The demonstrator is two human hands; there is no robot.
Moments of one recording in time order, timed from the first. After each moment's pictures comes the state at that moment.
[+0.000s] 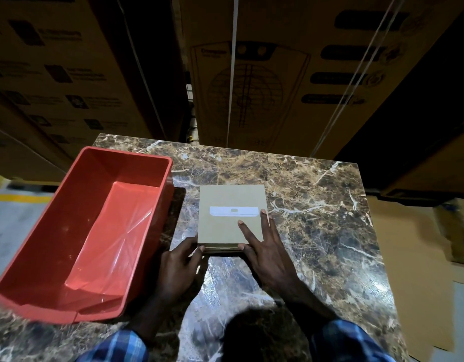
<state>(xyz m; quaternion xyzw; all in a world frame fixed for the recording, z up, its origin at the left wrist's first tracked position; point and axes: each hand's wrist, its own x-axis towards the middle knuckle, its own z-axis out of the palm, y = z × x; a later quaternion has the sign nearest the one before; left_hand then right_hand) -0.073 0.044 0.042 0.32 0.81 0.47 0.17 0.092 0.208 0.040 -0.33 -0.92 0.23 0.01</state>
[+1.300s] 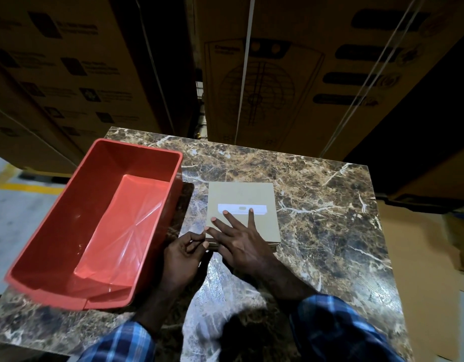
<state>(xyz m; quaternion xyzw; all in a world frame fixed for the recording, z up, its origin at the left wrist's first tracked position) -0.076 0.048 0.025 0.13 0.72 0.61 0.29 0.032 0.193 0.046 -0.08 -0.99 0.12 0.05</state>
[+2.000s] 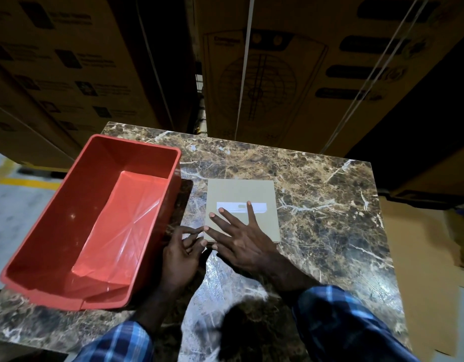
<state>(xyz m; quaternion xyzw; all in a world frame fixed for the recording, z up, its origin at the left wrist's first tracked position) -0.077 0.044 0.027 0.16 0.74 0.59 0.27 0.032 0.209 0.037 -0.03 -1.00 0.05 0.01</state>
